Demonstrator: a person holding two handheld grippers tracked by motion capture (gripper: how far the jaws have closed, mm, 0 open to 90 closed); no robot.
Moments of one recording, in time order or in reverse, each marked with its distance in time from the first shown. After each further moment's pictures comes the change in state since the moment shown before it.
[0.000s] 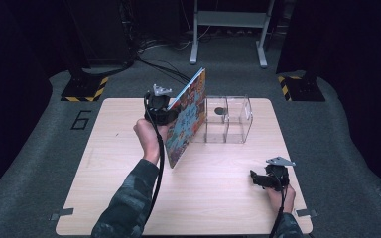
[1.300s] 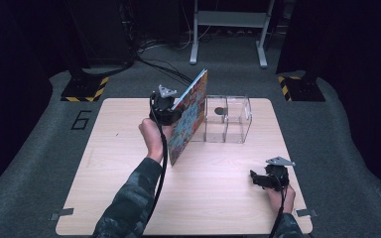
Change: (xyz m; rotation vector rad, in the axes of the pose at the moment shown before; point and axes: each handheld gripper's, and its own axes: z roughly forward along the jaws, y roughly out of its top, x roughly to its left) left arm -0.001 -0.004 0.020 -0.005 0.009 0.043; right arm 0.002 0.000 0.000 0.001 -0.008 0.012
